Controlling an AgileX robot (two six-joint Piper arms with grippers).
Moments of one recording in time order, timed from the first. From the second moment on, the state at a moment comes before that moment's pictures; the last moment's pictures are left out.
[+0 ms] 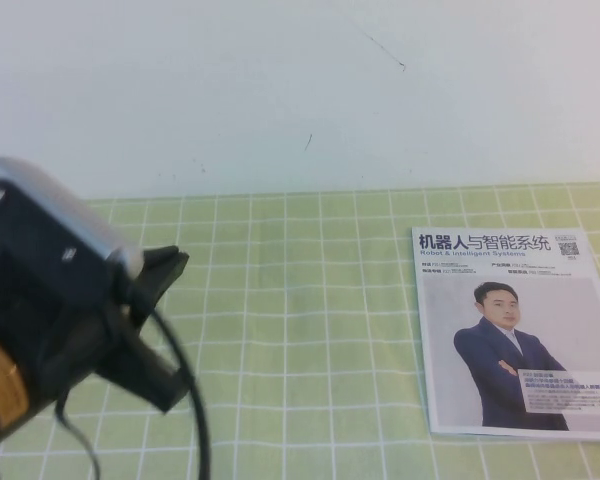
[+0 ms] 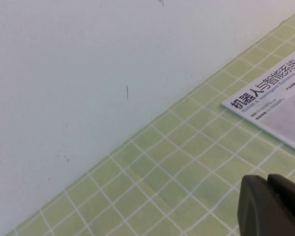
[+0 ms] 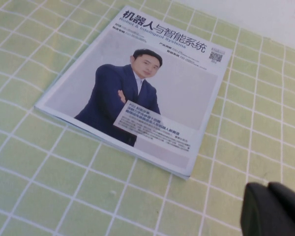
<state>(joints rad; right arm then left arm) 0.06 0.14 -0.46 0.11 0.96 -0.39 -0.59 0.94 -0.63 0.52 0.07 -0.30</state>
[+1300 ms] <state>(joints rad) 0.06 0.13 -0.46 0.16 0.96 -0.39 -0.31 0.36 -0.28 0.47 0.20 -0.43</state>
